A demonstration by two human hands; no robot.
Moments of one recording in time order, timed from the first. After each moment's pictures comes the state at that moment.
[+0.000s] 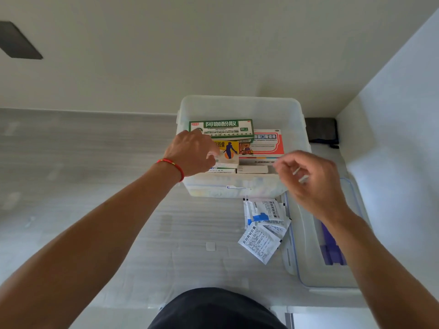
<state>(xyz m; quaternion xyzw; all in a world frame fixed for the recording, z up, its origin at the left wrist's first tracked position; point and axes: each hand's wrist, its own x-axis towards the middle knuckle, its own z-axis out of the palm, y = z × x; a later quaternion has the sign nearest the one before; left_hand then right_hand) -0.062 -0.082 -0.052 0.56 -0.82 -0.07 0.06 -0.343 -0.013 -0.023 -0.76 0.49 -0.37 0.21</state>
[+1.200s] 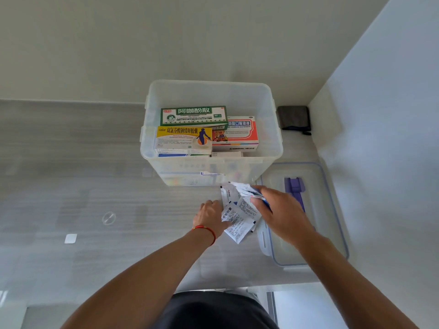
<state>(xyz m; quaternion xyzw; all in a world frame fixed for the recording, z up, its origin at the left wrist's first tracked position) -0.184 0.055 -0.190 0.68 -0.64 -0.37 0.00 -0.378 0.056 -0.098 -0.76 0.61 -0.09 0.22</state>
